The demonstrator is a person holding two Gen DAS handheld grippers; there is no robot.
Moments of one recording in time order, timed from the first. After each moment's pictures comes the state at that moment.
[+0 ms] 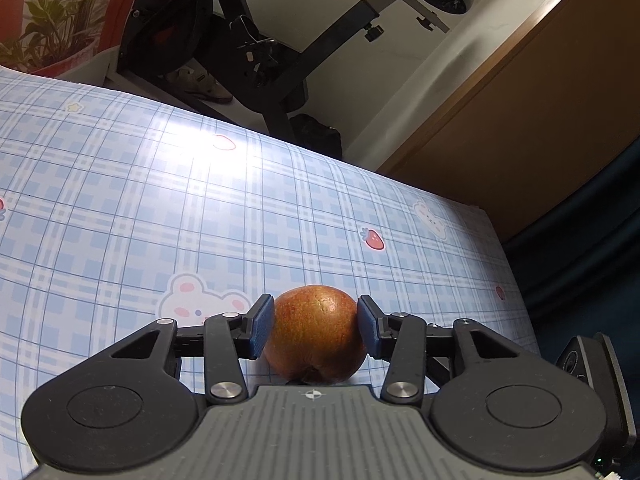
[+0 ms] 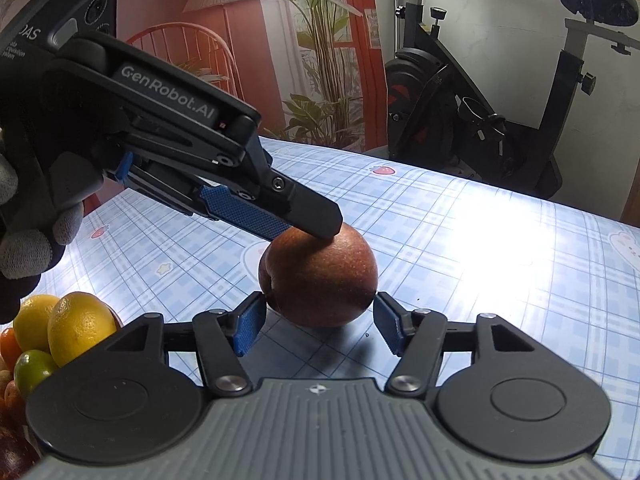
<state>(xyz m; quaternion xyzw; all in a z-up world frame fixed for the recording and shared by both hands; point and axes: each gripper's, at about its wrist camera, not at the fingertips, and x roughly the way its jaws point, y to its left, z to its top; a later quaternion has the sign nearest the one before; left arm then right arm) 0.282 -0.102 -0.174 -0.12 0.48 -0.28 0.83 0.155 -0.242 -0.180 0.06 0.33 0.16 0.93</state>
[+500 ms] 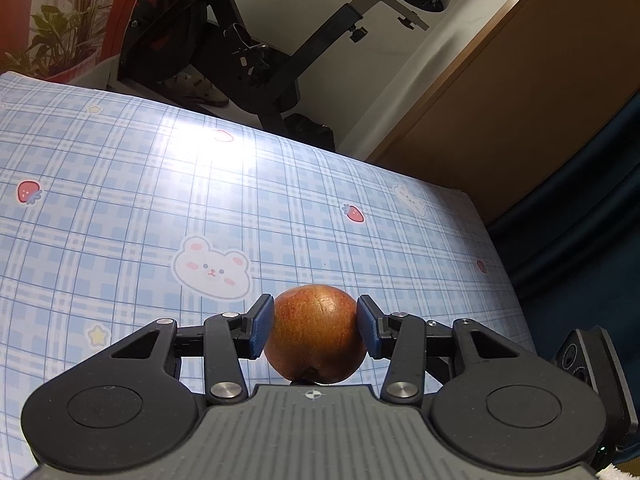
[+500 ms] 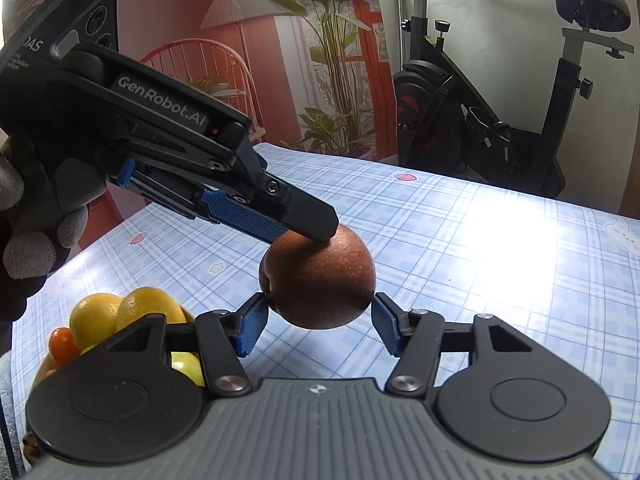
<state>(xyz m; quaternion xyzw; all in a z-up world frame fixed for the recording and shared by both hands) 0.225 -0.080 -0.145 -0.11 0.47 -0.28 0.83 0.105 -0.220 -0.152 0.07 0.31 0.17 0.93</state>
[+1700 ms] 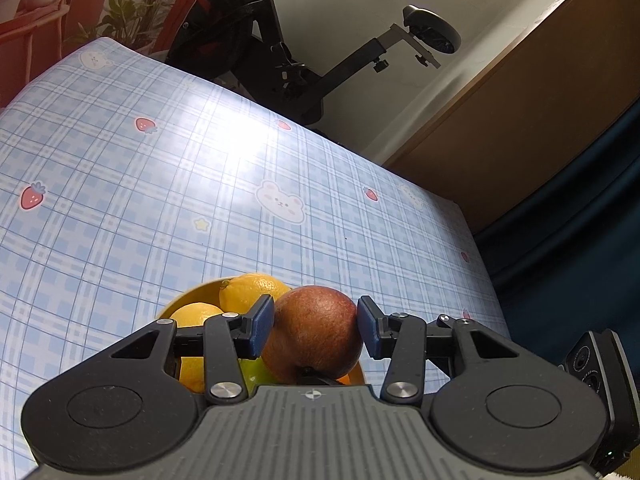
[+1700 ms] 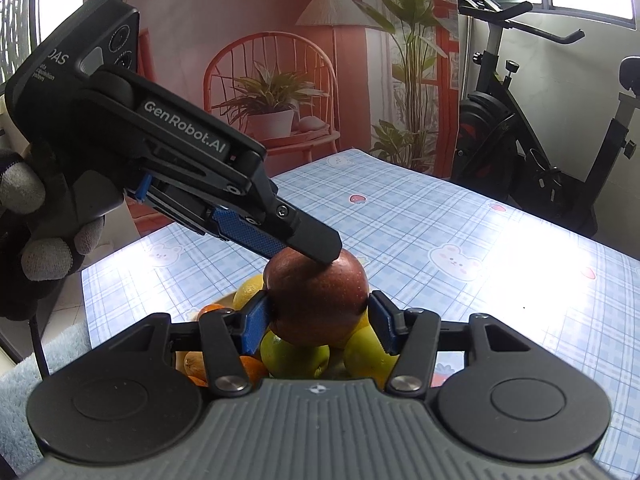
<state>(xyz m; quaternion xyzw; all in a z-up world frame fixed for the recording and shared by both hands) 0.126 0.020 -0.132 -0.17 0.45 -0.26 0.84 0.030 -0.117 -0.120 0.00 0.29 0.22 0.93</state>
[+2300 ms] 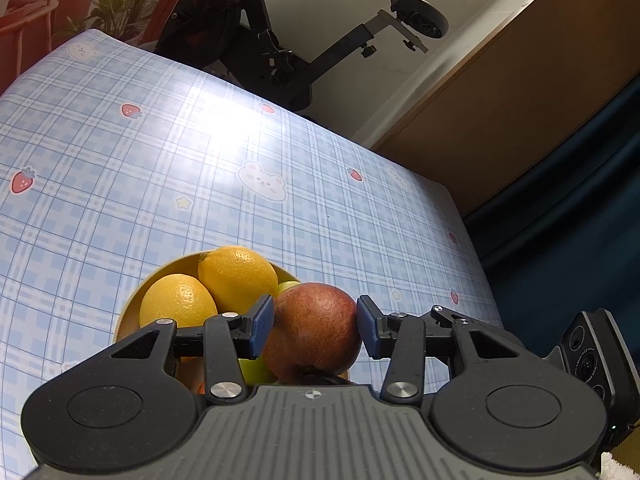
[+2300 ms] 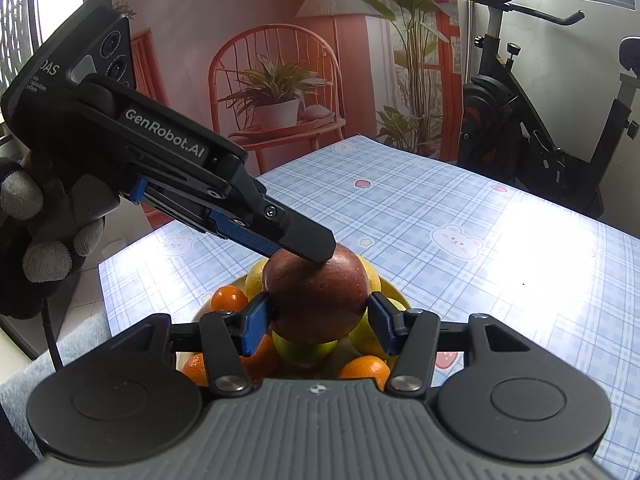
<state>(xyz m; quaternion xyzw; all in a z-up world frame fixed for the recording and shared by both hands) 0.106 0.004 -0.128 -0.16 0.46 -0.28 0.83 0.013 -0.130 -0.111 0.02 0.31 0.23 0.92</state>
